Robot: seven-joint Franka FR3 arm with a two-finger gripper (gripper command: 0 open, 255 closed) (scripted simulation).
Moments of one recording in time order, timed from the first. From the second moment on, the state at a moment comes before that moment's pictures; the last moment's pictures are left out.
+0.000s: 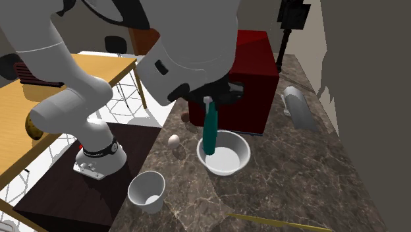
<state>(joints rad) -0.34 -0.10 -0.14 -1.76 0.47 1.42 1.14</state>
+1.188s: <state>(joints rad) -0.21 -0.56 0.11 -2.22 0.60 1.59 1.45</state>
